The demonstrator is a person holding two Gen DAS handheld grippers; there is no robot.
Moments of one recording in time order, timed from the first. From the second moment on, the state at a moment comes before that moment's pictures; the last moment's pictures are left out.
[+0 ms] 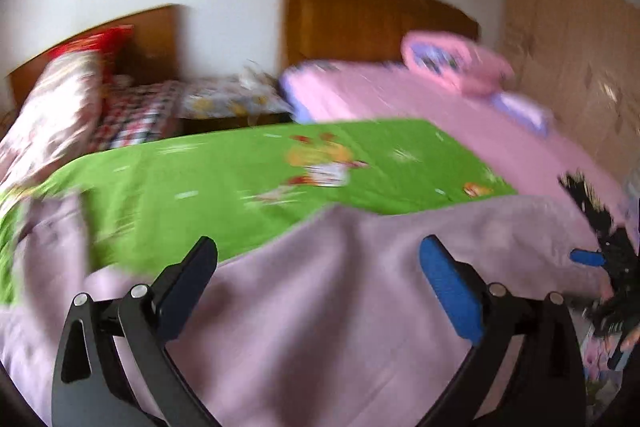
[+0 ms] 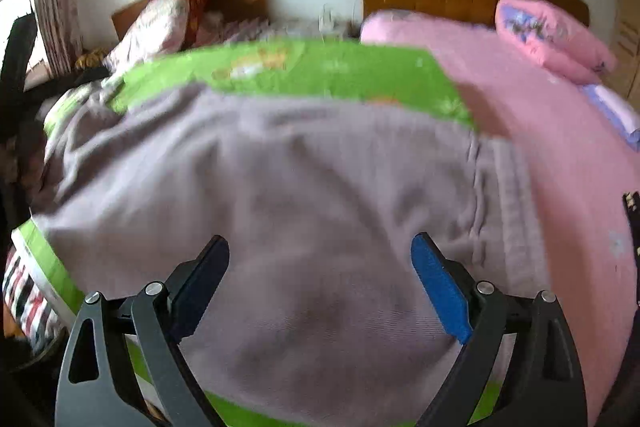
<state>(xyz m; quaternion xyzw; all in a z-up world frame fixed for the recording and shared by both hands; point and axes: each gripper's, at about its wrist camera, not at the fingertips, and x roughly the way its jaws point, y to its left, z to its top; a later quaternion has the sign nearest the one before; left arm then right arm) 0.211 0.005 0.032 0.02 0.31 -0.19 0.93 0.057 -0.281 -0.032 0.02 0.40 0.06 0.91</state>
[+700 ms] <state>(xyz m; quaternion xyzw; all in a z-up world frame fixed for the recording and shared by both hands) 0.039 0.427 -0.033 -0.35 0.28 0.17 0.88 0.230 0.200 0.048 -0.17 0.35 0.59 0.71</state>
